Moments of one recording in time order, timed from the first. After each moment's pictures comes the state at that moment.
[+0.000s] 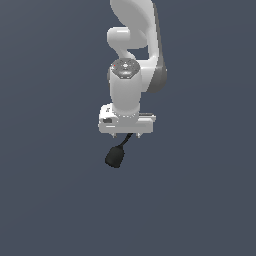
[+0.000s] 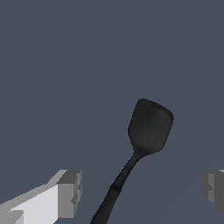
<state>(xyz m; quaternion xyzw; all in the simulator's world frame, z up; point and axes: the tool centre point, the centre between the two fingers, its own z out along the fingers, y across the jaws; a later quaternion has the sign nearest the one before) -0.005 -0.007 0.169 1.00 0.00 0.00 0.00</state>
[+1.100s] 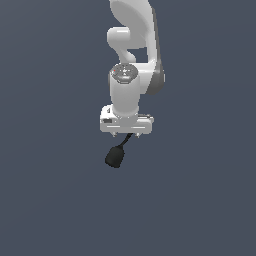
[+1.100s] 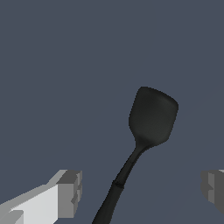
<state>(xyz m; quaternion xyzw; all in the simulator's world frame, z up) -0.022 -0.008 0.150 1.00 -0.02 -0.01 0.00</state>
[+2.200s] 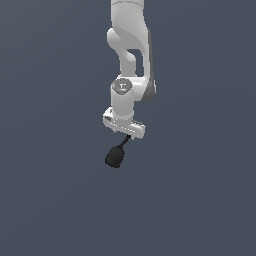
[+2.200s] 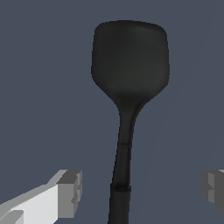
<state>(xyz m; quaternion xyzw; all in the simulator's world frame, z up) -0.083 -0.020 0.068 0.98 -0.21 0.00 0.00</state>
